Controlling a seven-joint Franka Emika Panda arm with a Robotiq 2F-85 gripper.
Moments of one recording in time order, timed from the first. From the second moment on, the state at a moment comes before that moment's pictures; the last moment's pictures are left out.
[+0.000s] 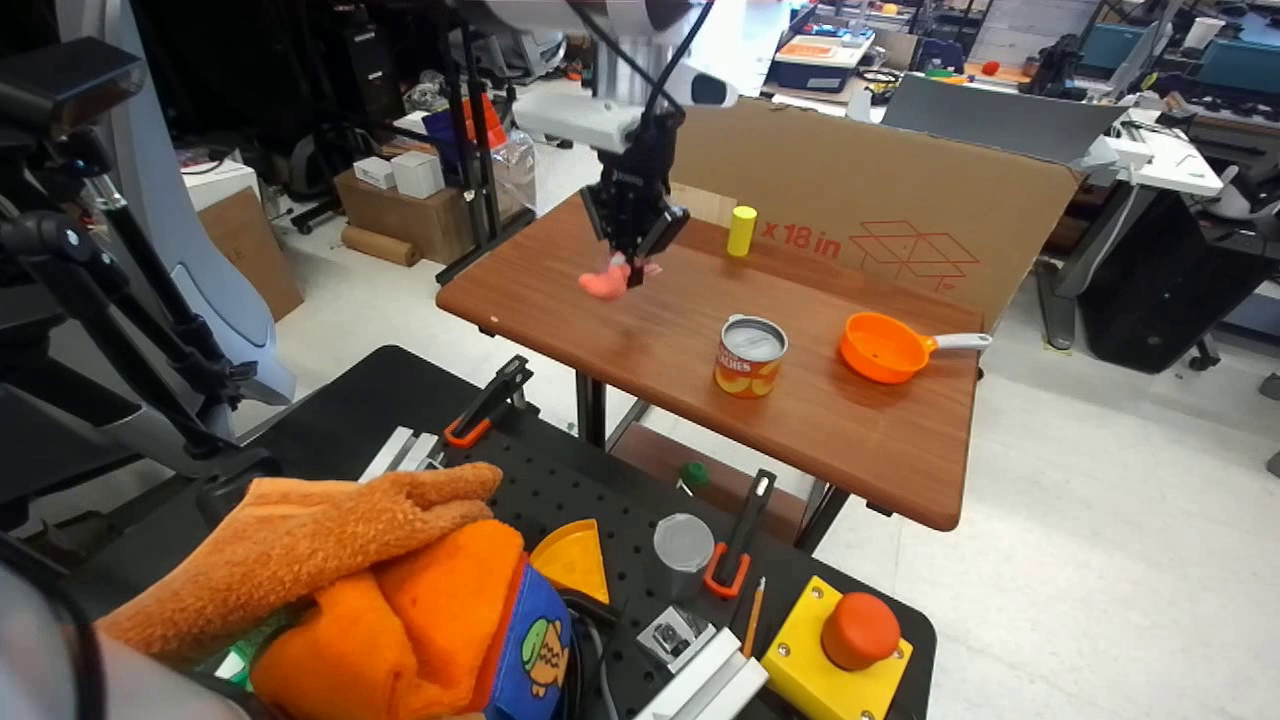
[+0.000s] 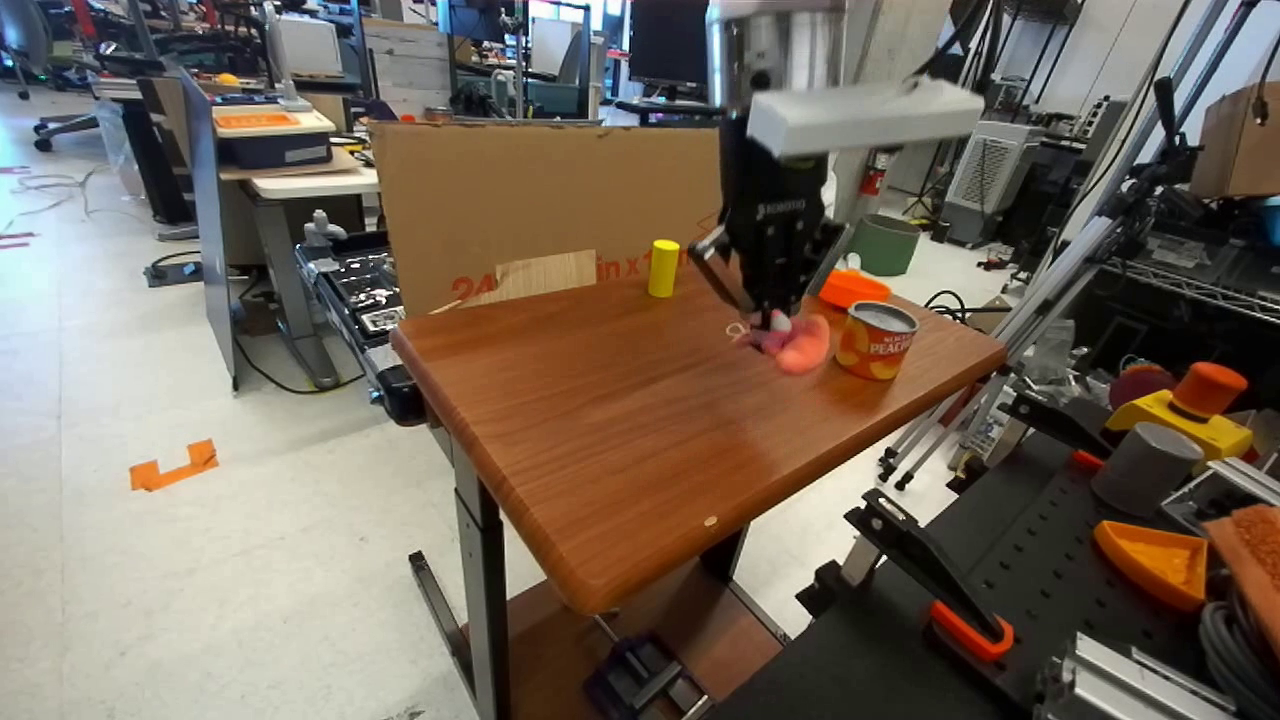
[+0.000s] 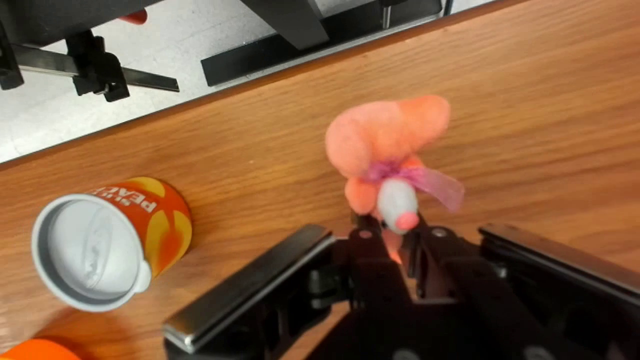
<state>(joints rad) 0.25 0.40 -0.03 -2.15 -0.08 2.34 0.52</state>
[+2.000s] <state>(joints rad) -0.06 0.70 -0.21 -1.49 -0.10 1.90 0.53</state>
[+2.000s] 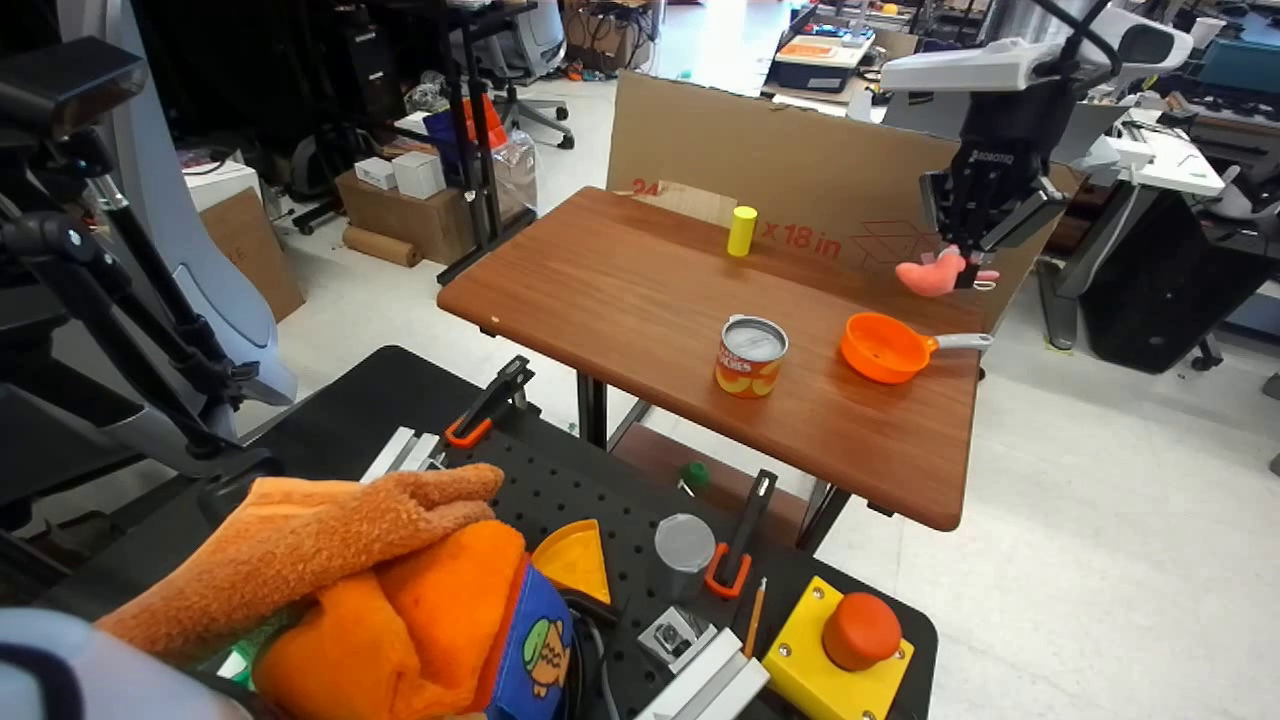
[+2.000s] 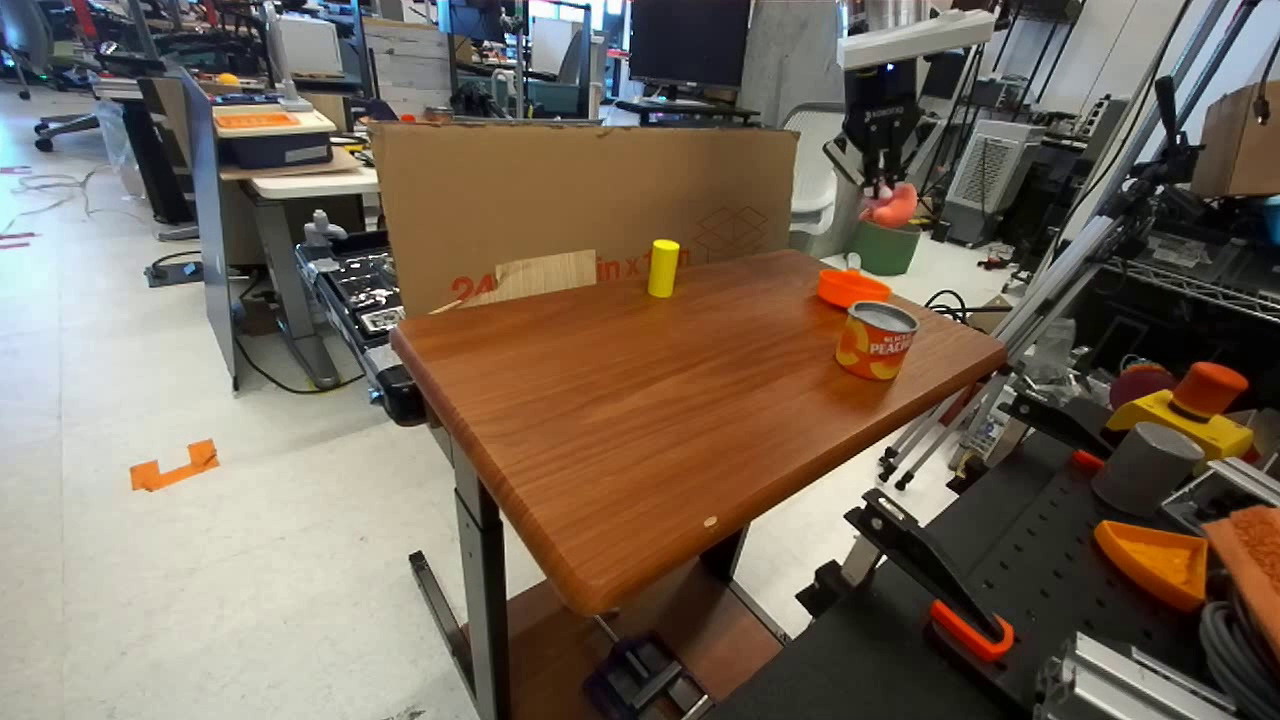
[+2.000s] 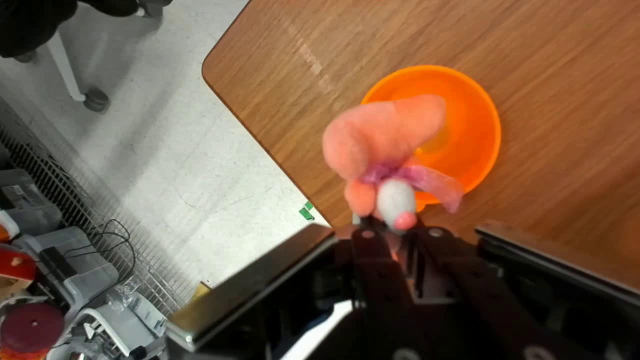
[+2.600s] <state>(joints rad) -0.02 0.78 -0.22 -1.50 -0.21 1.97 0.54</state>
